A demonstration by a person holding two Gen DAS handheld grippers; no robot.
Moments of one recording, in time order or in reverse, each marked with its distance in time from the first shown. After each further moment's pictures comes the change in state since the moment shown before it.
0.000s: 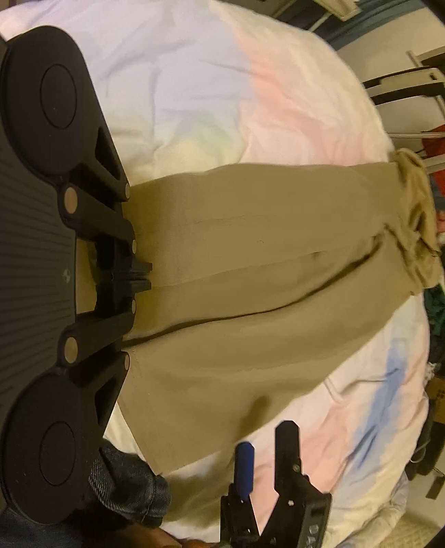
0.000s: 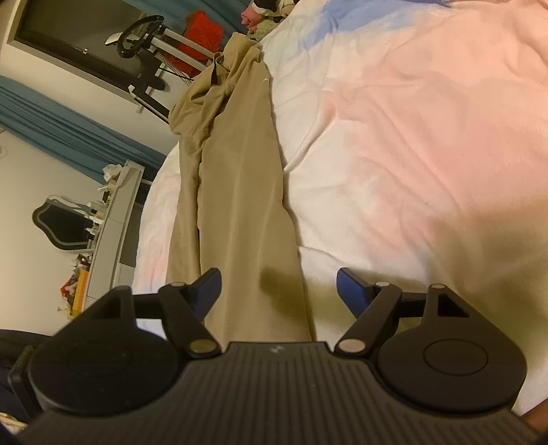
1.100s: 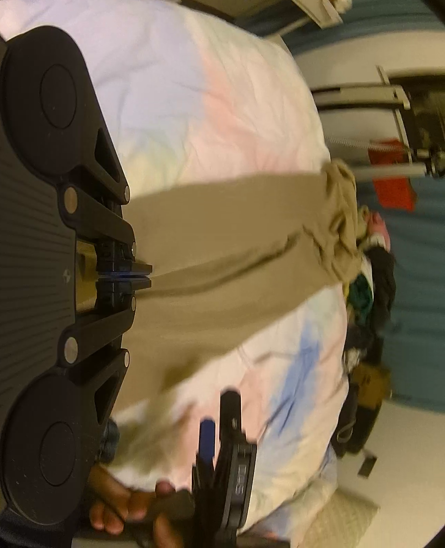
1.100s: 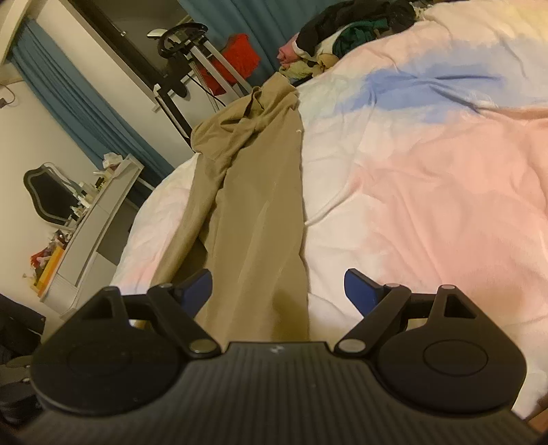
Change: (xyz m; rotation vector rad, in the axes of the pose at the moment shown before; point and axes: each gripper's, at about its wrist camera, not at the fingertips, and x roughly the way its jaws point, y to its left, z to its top) left arm -0.057 -0.001 -0.012 -0.073 -0.216 -0.131; right arm -0.026 0.040 0.006 -0.252 -0.134 -0.083
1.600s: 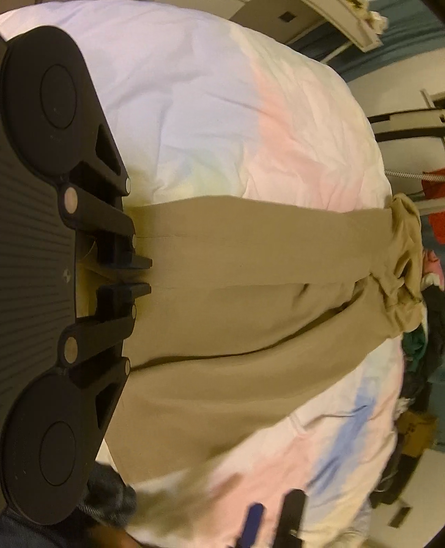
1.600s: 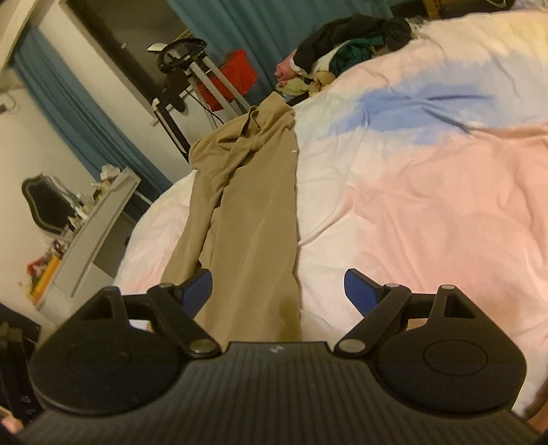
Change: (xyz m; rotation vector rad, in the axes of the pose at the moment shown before) left arm 0.042 0.034 -0.008 -0.075 0.169 0.170; right arm -0.013 -0.002 0.006 -0.002 -0.064 -0.010
